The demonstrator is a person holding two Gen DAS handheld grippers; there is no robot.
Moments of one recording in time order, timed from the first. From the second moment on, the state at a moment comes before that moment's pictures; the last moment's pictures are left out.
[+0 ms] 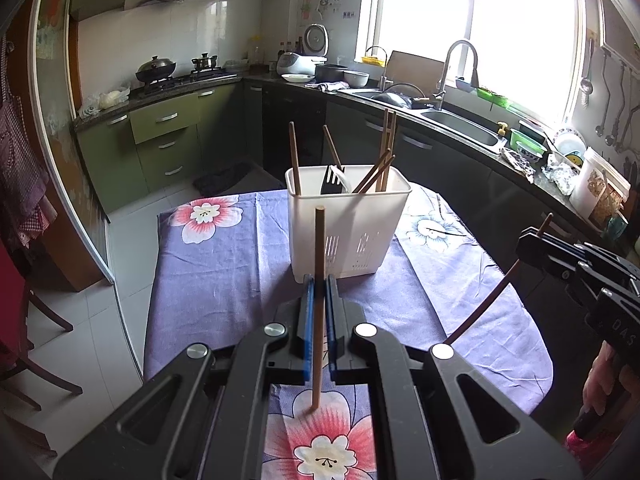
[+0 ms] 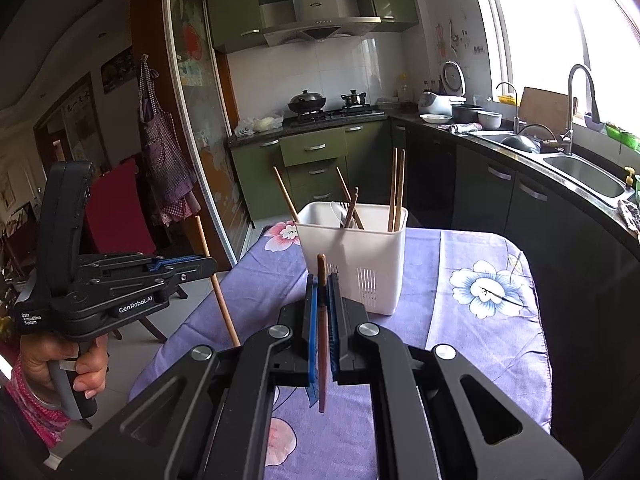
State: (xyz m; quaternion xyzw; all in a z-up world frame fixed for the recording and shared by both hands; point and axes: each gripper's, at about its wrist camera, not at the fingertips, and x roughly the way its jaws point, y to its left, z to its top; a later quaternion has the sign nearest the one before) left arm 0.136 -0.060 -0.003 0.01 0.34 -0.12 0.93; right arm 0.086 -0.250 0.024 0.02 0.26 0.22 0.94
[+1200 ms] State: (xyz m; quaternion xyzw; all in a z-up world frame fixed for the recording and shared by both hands) left arm 0.258 -0.108 0.115 0.04 0.27 -0.09 0.96; right arm 0.100 -0.295 0.035 0.05 0.26 0.20 0.94
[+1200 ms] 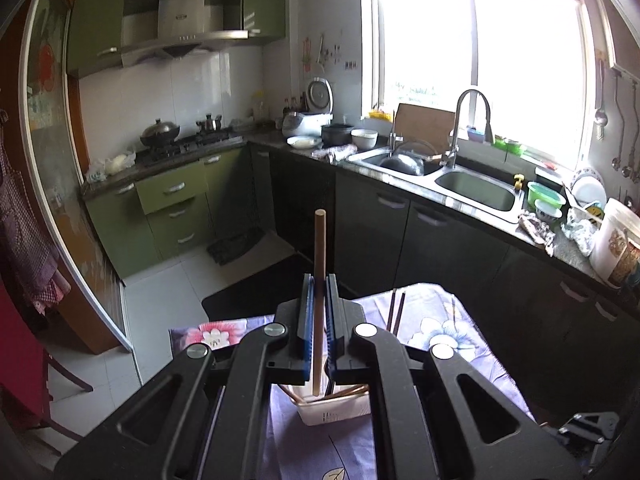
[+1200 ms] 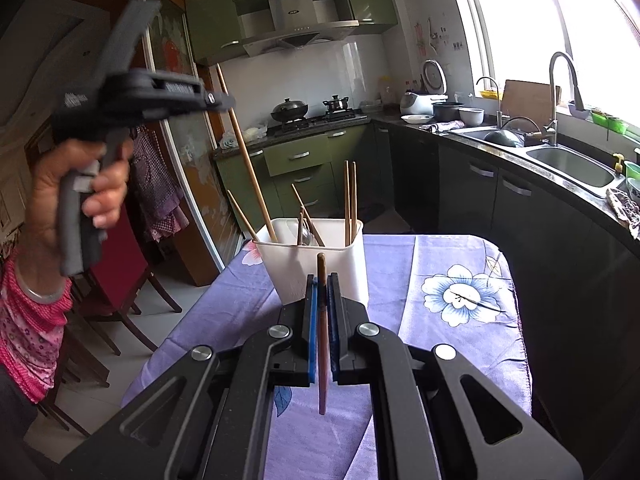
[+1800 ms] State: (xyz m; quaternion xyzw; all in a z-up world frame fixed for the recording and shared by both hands) left arm 0.197 -0.058 0.056 0.02 0.29 -0.12 0.95; right arm 0.164 -0.289 0.152 0.07 0.15 0.15 0.98
